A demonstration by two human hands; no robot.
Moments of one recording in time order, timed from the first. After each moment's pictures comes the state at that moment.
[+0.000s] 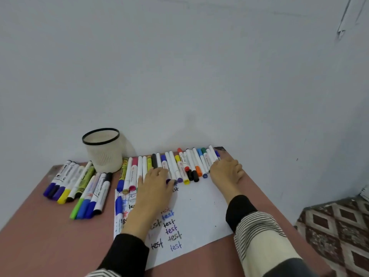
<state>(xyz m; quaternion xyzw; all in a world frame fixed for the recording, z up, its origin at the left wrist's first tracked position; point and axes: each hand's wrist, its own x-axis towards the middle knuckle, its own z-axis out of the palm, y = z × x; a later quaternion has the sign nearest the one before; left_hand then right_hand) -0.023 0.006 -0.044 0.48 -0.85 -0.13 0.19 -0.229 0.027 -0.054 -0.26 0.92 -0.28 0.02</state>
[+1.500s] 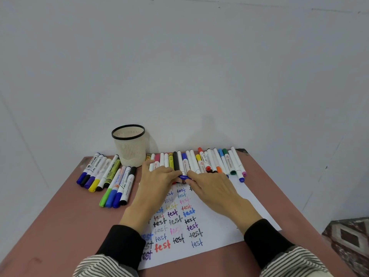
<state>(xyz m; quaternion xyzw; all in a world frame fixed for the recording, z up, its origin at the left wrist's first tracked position) 0.031 -0.015 -0.043 0.33 -0.88 0.11 0.32 -0.146 0.058 -0.046 -0.75 0.62 -0.15 -0.18</state>
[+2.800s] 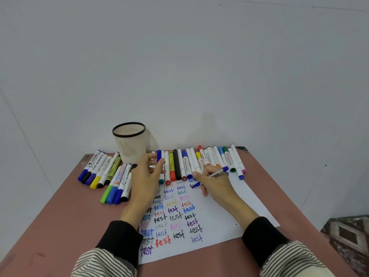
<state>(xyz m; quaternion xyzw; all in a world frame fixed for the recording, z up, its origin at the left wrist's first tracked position) 0.036 -0.025 -0.052 0.44 -0.67 -0.30 0.52 -0.139 0.059 -0.047 -0.48 0.63 -0.53 0.31</state>
